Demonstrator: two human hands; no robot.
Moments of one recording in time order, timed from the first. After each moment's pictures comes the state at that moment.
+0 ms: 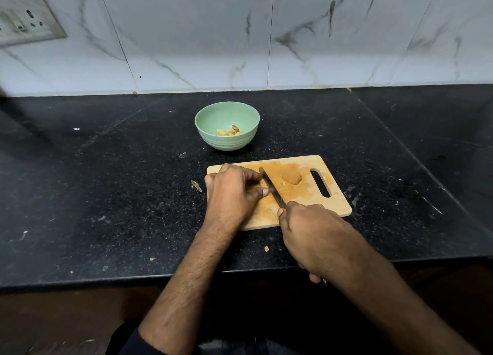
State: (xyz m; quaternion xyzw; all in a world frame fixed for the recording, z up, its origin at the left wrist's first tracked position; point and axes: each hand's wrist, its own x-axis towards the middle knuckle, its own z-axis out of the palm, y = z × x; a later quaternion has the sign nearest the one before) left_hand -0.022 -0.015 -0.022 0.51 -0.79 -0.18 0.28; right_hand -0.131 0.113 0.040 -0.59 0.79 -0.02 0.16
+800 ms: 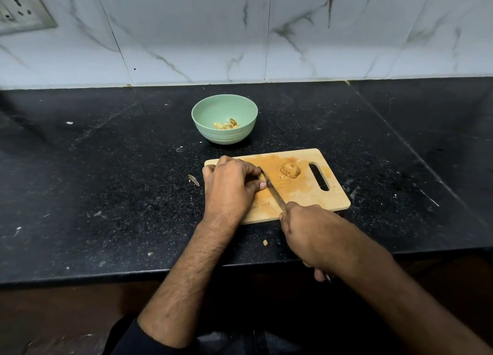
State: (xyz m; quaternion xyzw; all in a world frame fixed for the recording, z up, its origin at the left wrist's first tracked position) left_hand -0.023 -0.013 -0.018 0.51 -0.81 -0.14 0.28; right_hand -0.136 0.107 0.031 -0.57 0.79 0.05 0.22
